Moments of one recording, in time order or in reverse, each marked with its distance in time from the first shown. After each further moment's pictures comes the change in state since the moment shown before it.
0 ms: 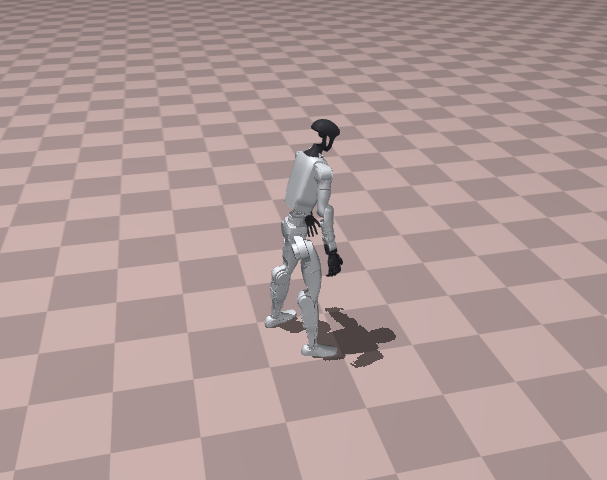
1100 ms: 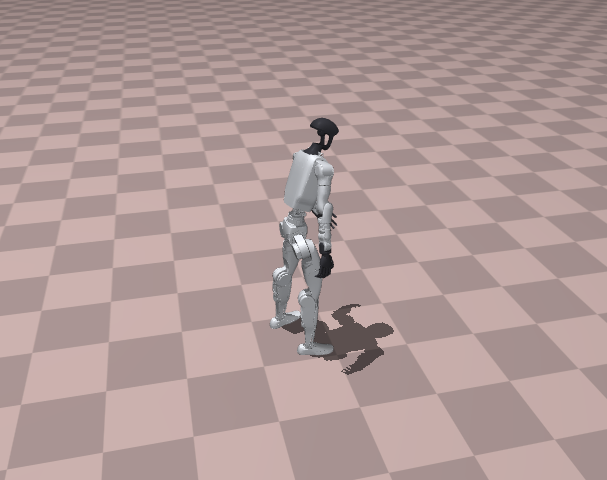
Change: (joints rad) left arm -0.089 0.036 0.016 -0.305 -0.112 -0.046 0.062; right arm 0.071 -0.028 -0.070 0.104 -0.063 0.019 0.089; waist 0.012 -0.038 0.041; left_leg -0.047 0.005 -0.043 -0.029 0.037 -0.042; right_leg -0.002 0.038 -0.007 0.096 -0.111 -0.033
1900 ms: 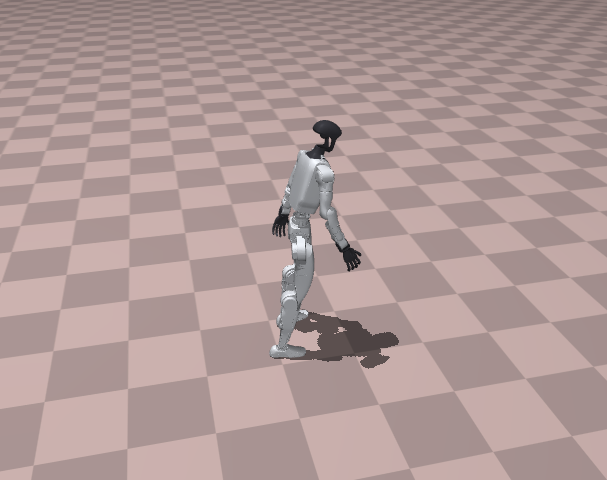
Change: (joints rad) left arm 0.487 -0.021 0.138 0.337 0.170 0.102 -0.144; right arm -0.061 -0.011 0.089 -0.368 0.216 -0.065 -0.186; waist 0.117 0.032 -0.078; left_leg -0.004 -0.034 0.110 0.064 -0.009 0.047; right_leg 0.260 0.010 0.269 -0.083 -0.077 0.025
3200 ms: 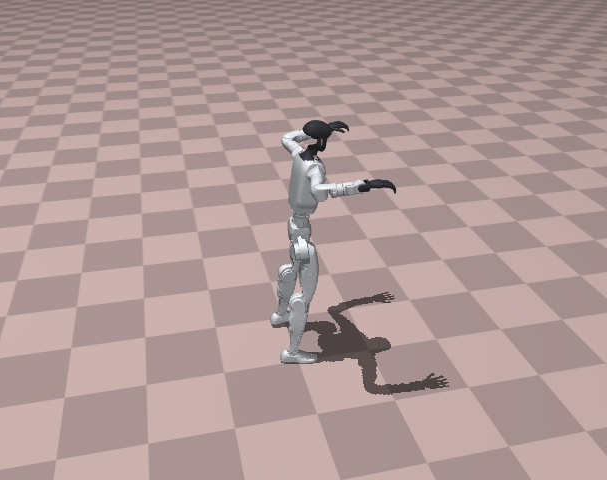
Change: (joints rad) left arm 0.694 1.247 1.017 -1.457 0.136 -0.135 0.170; right arm 1.048 -1.187 -1.263 -1.245 -0.220 -0.053 0.235; waist -0.102 0.046 -0.122; left_leg 0.061 -0.016 -0.116 -0.013 0.021 -0.092; right_leg -0.071 -0.111 -0.120 0.049 0.064 0.053
